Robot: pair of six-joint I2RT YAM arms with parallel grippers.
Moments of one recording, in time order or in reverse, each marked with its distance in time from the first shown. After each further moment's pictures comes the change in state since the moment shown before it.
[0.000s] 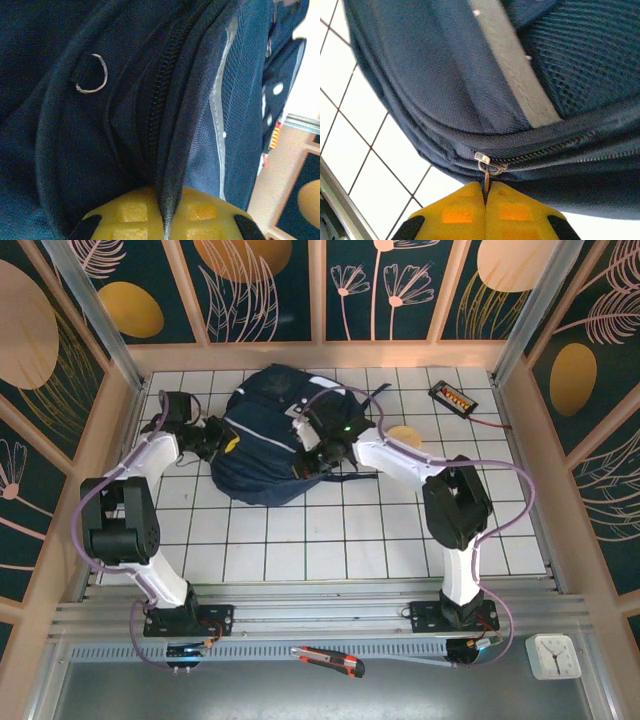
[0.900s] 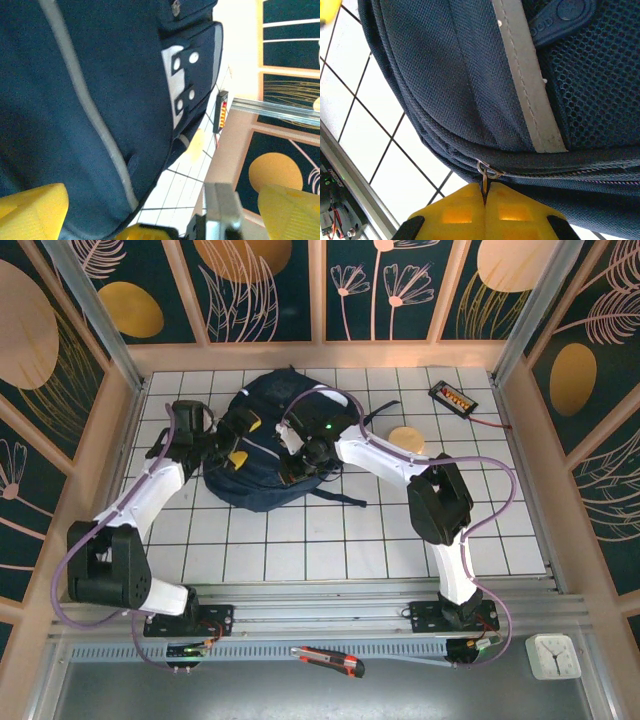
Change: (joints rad) left arm -0.163 -0.304 -0.230 0.204 -0.016 -0.285; right arm 0.044 0.099 0.164 -0.137 -0.026 0.022
